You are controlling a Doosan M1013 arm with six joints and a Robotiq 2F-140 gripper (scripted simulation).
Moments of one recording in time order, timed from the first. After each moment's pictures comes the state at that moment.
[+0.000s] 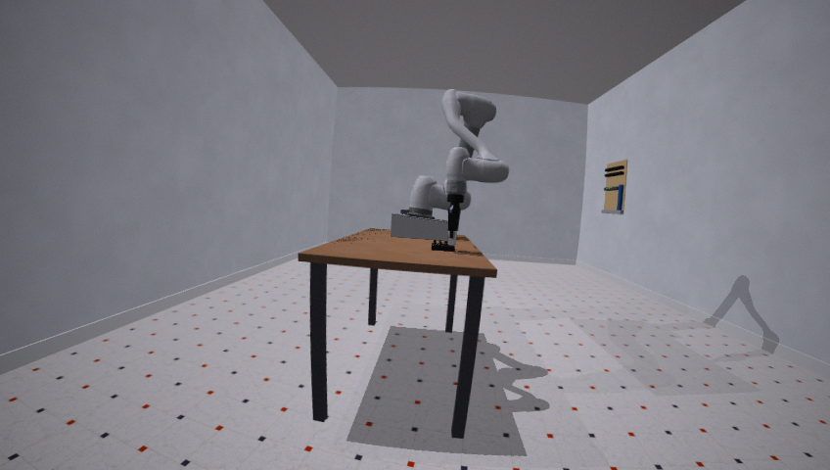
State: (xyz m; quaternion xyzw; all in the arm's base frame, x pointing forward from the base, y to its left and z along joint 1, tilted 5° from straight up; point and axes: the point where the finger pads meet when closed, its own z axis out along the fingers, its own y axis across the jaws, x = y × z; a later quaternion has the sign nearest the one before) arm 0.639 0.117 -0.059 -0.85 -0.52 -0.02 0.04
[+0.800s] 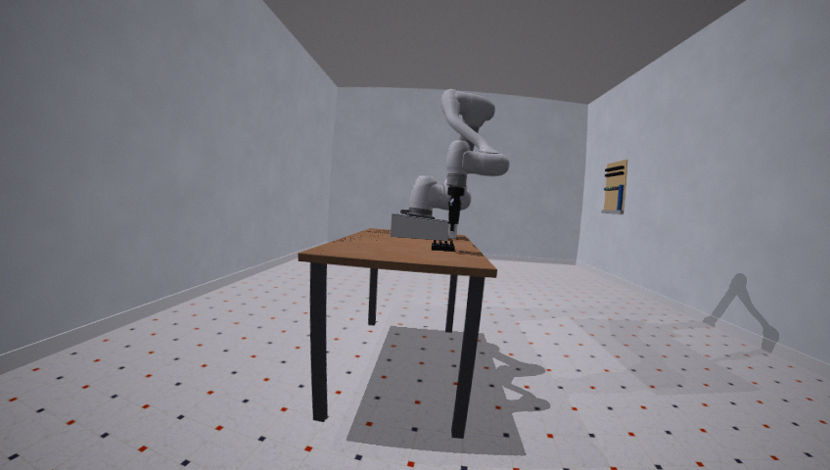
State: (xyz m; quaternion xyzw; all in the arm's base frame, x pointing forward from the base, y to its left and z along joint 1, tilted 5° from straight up) arm 0.639 0.115 -0.027 -0.85 -0.52 -0.02 0.04
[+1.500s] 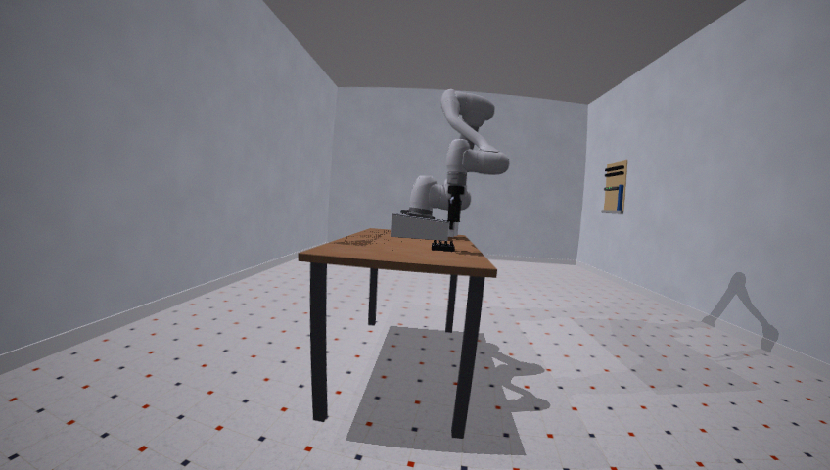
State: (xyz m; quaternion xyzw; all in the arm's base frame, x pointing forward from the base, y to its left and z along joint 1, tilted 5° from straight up) arm 0.639 0.114 -0.021 -0.85 -0.52 -0.02 0.04
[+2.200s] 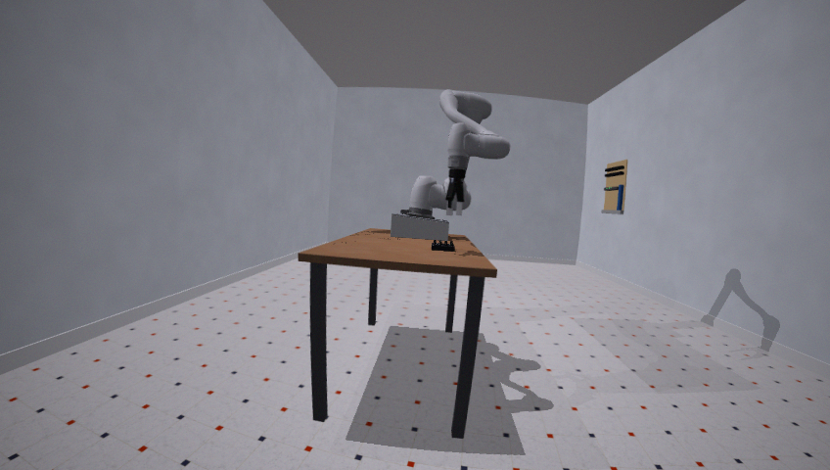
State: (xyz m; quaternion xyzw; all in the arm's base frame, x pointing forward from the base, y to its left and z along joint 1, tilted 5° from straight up) arm 0.640 0.108 0.053 -0.85 -0.52 -0.02 0.04
